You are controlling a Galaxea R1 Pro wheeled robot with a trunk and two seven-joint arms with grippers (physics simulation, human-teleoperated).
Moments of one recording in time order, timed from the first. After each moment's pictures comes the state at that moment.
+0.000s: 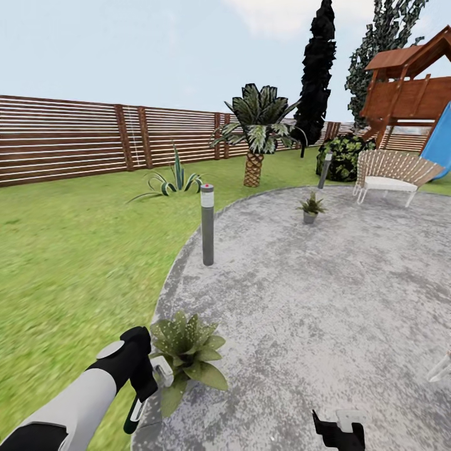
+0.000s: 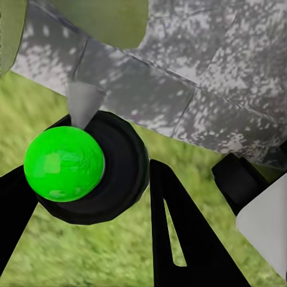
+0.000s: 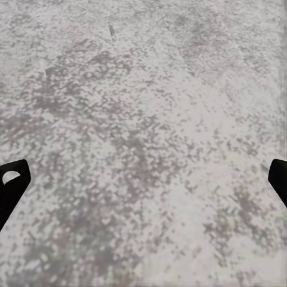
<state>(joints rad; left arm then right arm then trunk) -0.75 0.02 -0.11 -0.50 -1.16 0.73 -1.13 -0.46 -0.13 0.56 -0.02 -0.63 -0.56 0.04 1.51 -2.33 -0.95</state>
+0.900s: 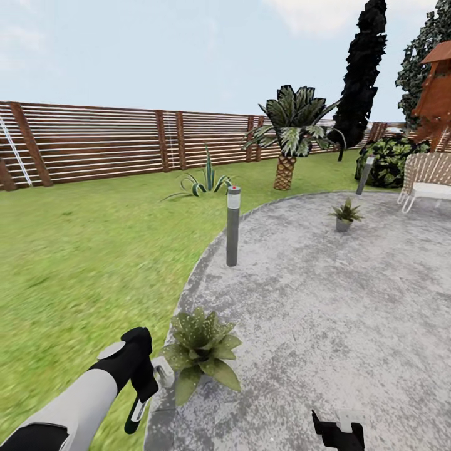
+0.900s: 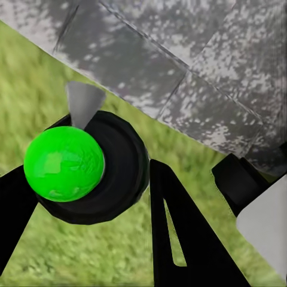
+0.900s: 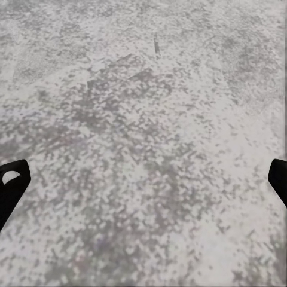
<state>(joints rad) -0.75 0.02 -0.11 -0.50 -1.16 0.72 -1.12 -0.46 -0.13 0.56 -0.02 -0.63 -0.56 0.04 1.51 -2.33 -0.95</state>
